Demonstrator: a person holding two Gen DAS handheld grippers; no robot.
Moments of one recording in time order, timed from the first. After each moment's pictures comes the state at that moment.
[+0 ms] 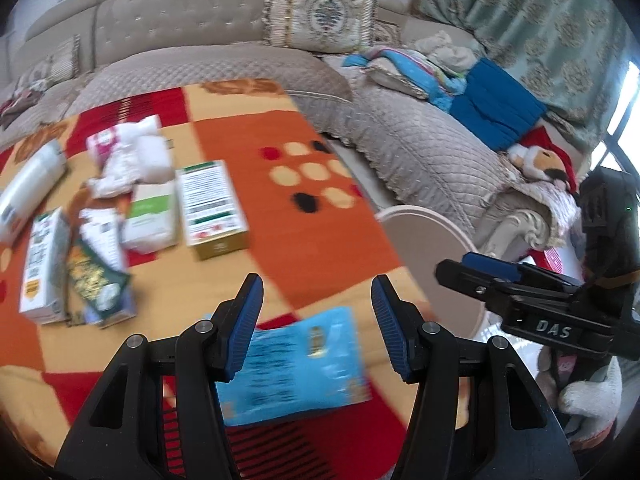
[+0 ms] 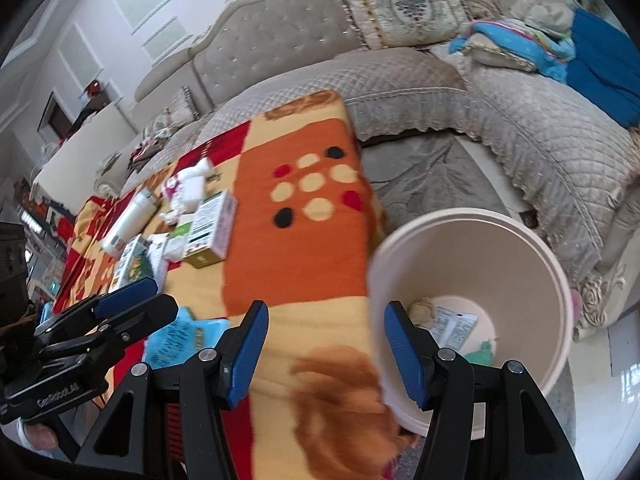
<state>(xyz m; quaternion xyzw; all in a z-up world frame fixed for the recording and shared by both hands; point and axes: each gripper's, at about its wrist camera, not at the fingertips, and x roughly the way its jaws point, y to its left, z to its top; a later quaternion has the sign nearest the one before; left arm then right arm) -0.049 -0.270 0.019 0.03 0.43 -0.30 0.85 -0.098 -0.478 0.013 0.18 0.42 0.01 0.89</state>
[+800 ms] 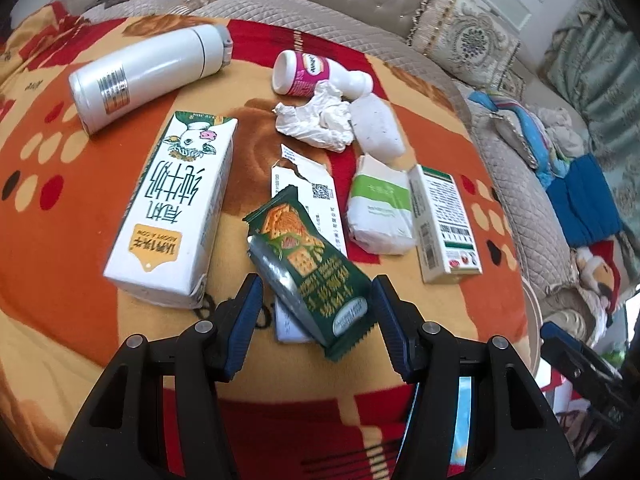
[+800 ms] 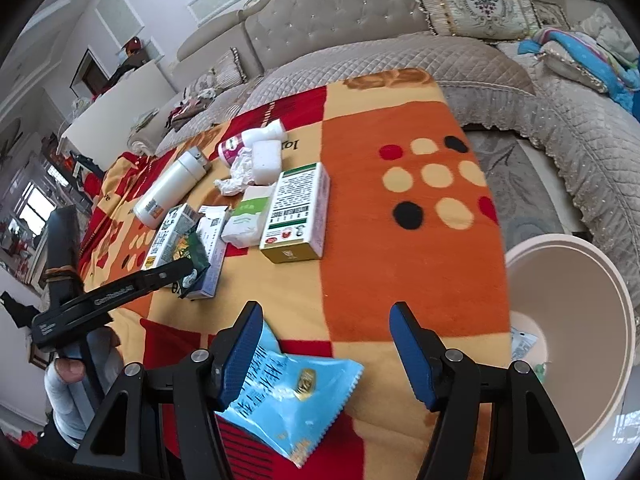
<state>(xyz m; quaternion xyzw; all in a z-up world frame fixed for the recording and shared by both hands) 0.041 -0.136 -0.038 -0.11 0.50 -0.13 0.85 -0.035 -0.396 0.005 0.14 0.46 0.09 0.87</state>
